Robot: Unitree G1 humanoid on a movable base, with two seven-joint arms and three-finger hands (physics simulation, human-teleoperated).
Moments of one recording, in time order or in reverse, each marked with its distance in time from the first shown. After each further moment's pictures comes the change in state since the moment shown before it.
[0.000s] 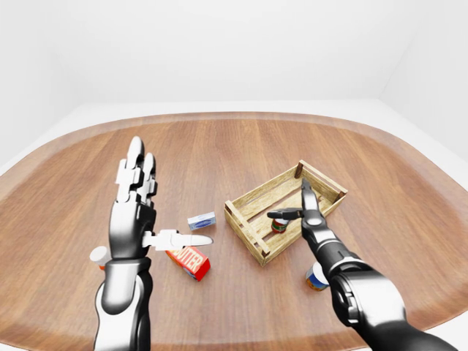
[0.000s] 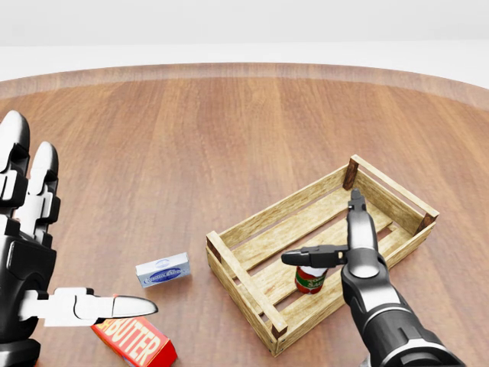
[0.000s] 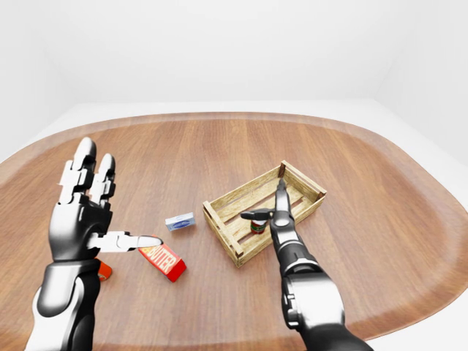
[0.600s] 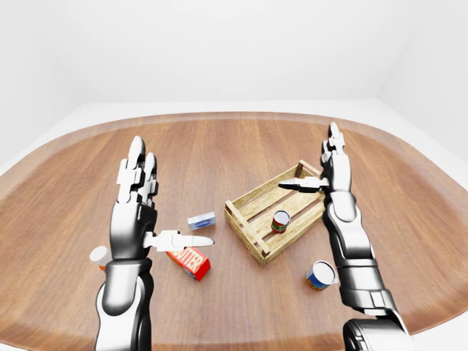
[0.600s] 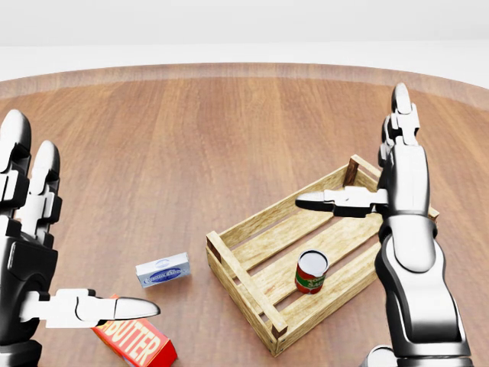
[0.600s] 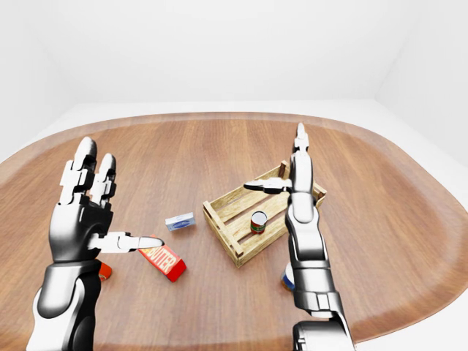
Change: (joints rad) left arm 0.005 -0.002 -0.012 -0.010 0.006 0.000 0.002; right arm 0.322 -0.011 0.009 -1.098 0.092 0.175 0.100
